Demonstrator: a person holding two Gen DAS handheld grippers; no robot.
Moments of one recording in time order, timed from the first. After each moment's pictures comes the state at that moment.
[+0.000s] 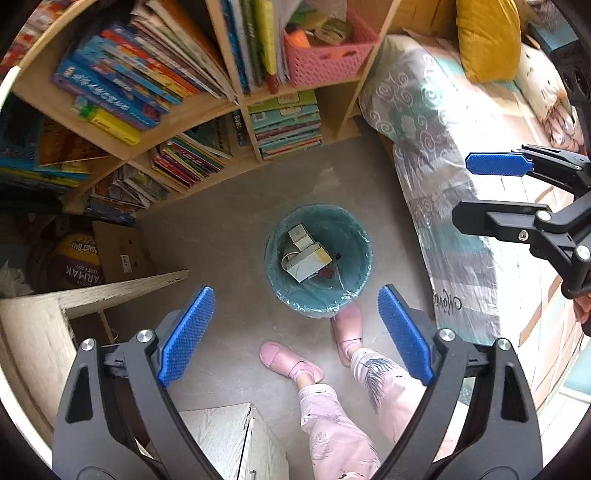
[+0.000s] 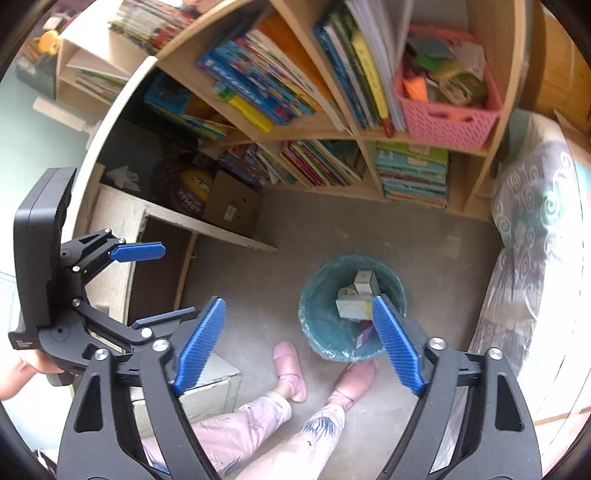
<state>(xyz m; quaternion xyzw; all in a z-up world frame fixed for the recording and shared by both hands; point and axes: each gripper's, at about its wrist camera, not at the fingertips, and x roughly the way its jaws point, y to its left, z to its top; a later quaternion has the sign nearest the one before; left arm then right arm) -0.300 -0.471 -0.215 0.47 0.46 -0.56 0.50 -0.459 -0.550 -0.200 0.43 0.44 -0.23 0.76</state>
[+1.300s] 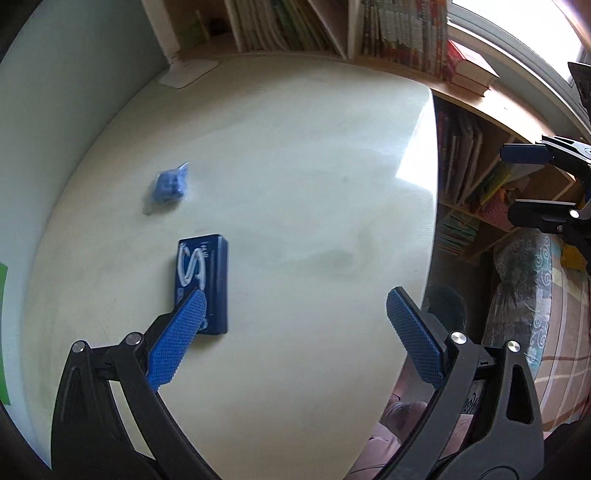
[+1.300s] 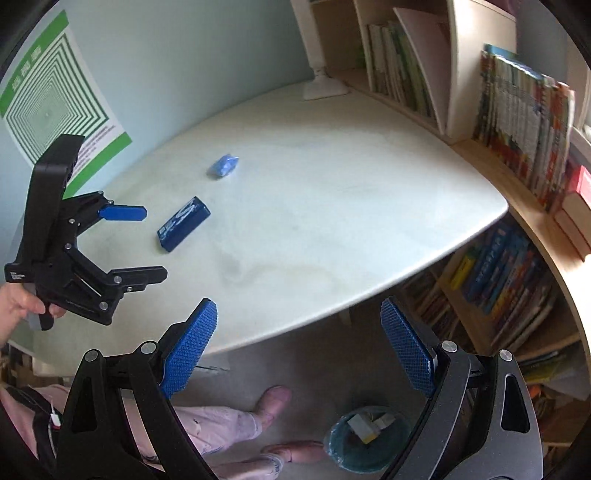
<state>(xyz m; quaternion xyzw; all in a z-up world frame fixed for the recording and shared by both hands) -0.035 -0.241 -0.048 0.26 0.47 -0.35 0.77 -0.140 -0.422 -0.008 0.11 0.46 0.05 0.88</state>
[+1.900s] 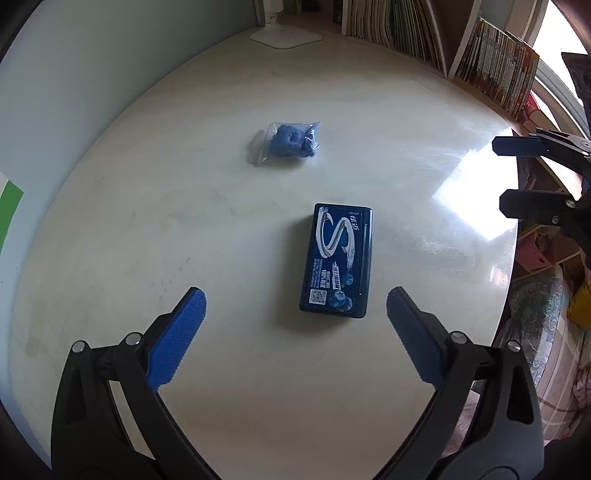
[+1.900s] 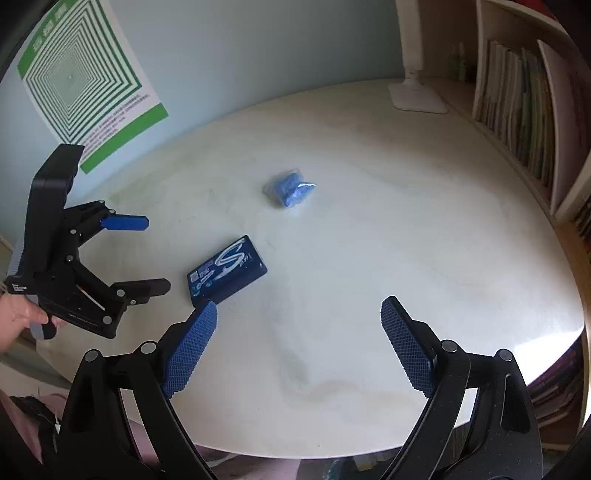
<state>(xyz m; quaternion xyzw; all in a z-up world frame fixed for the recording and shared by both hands) 0.041 -0.151 -0.056 0.19 0.51 -0.28 0.79 -0.005 -0.341 -0.012 0.06 0.49 0.14 0.86</state>
